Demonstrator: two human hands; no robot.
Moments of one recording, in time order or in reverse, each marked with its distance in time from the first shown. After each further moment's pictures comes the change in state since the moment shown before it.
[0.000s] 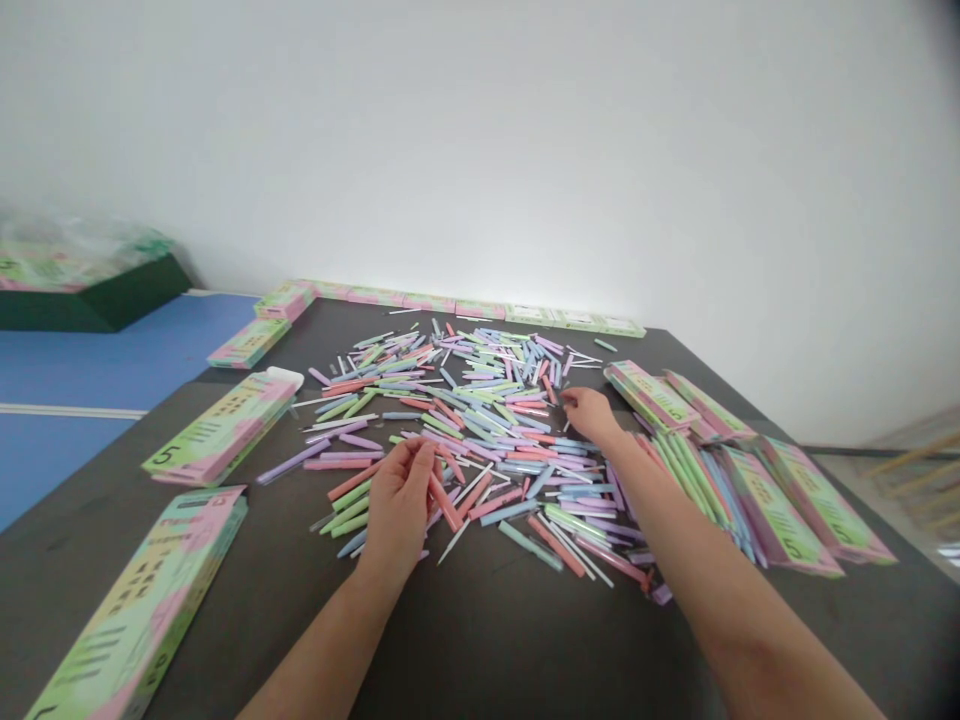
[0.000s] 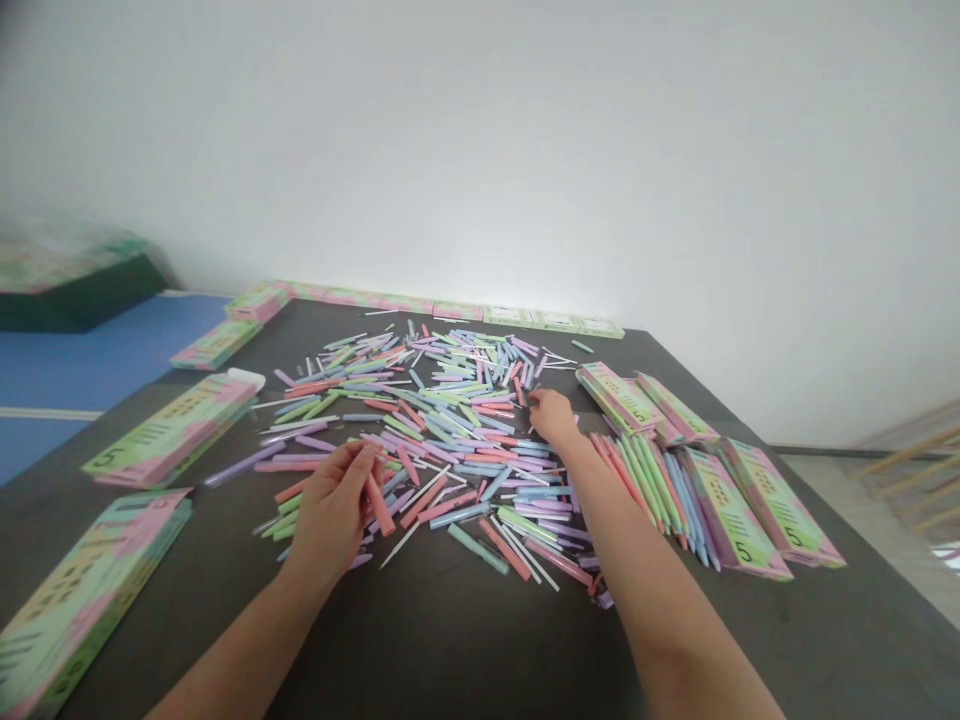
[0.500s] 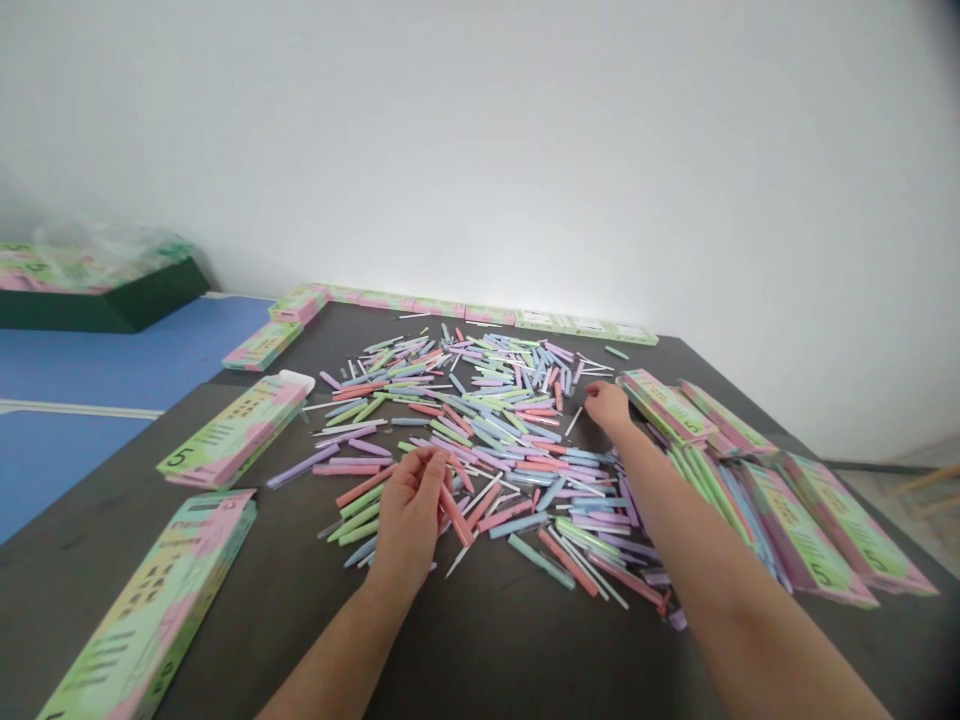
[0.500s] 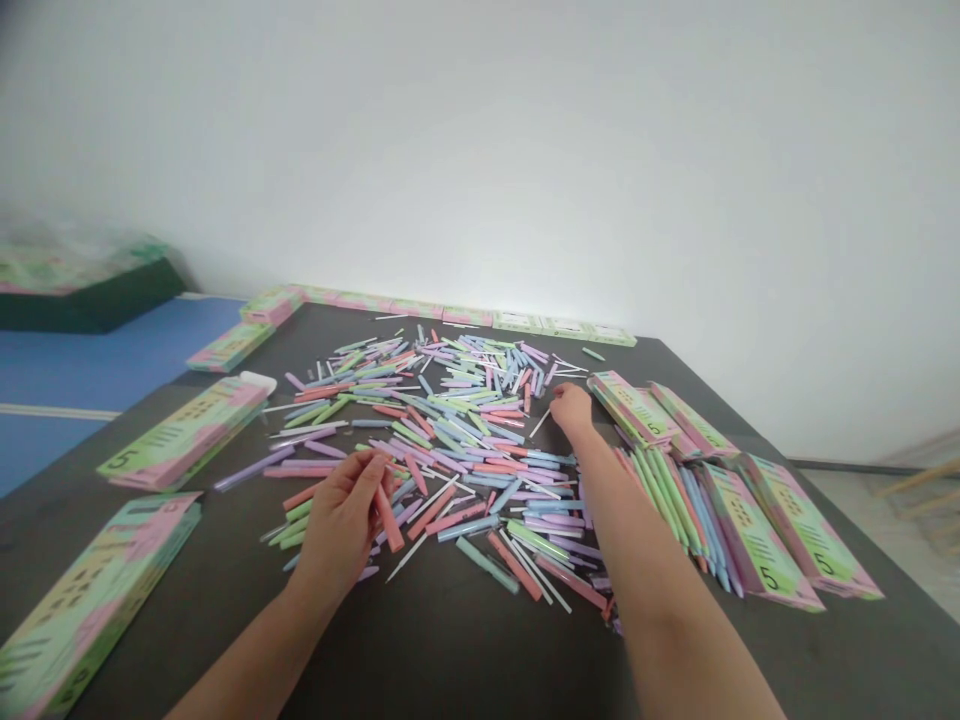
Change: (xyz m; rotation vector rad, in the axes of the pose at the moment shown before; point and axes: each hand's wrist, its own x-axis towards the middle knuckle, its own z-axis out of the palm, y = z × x) left_hand -0.003 0.003 0.002 0.019 0.004 -0.037; right_hand 0.039 0.018 0.008 -0.002 0.012 0.155
